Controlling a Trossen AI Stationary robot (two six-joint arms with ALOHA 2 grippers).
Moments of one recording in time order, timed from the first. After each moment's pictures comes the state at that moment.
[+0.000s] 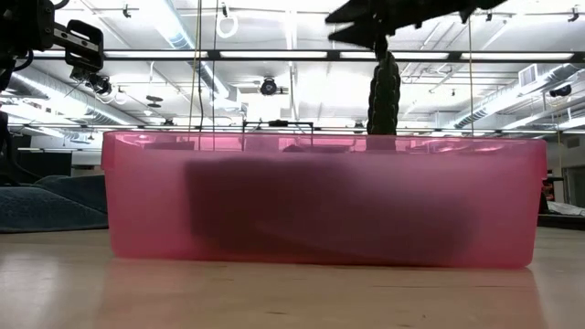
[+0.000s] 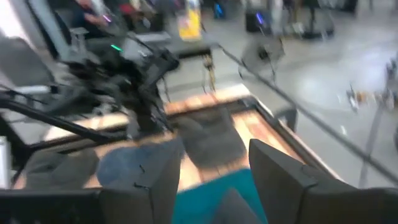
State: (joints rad) left arm -0.54 0.01 0.01 0.20 0.00 0.01; right arm -0.20 1.24 0.97 0.12 -0.04 0.09
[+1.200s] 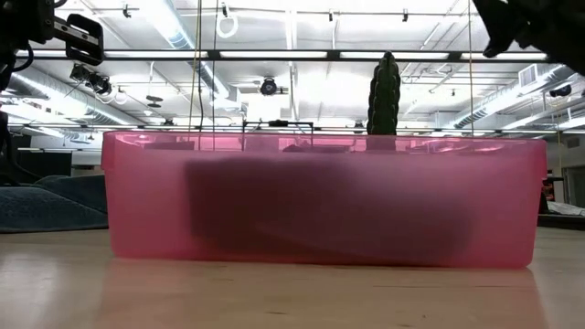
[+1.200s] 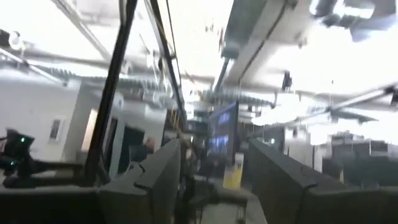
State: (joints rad) left arm -0.54 0.01 0.01 0.25 0.00 0.01; right arm -0.27 0.25 0.04 0.80 -0.31 -0.01
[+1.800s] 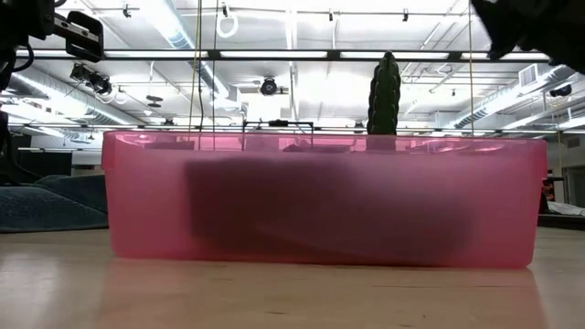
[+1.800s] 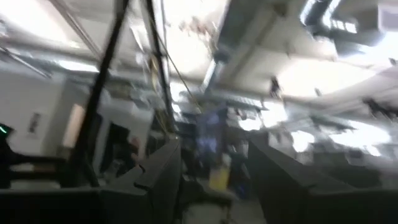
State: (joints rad) left arm -0.54 0.01 0.01 0.28 0.00 -0.01; right arm -0.07 0.27 0.02 0.79 -0.08 -0.19
